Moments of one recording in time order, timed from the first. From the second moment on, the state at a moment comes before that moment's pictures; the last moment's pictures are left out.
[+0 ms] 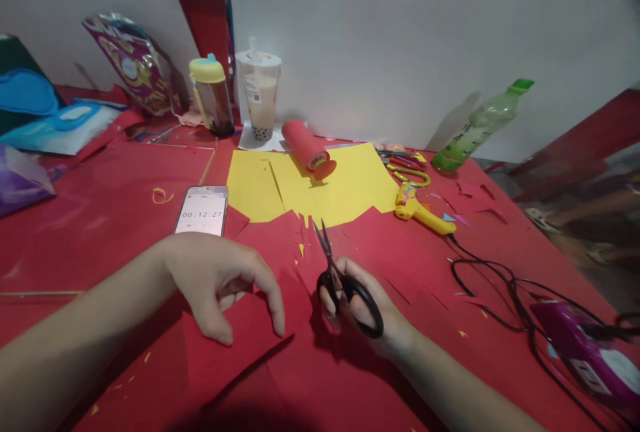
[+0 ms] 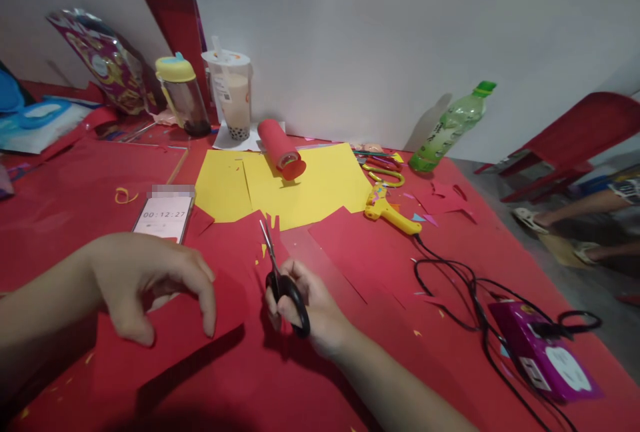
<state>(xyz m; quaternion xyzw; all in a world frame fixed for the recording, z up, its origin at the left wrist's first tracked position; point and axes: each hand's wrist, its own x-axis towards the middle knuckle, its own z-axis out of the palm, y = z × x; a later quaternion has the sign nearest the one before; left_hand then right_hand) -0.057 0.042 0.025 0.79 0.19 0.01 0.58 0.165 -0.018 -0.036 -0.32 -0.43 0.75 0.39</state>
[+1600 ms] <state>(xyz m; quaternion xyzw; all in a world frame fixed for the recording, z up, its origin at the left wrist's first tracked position) -0.010 0.031 -0.023 0.50 0.52 0.30 0.62 0.184 0.012 -0.054 -0.47 -0.34 0.50 0.64</state>
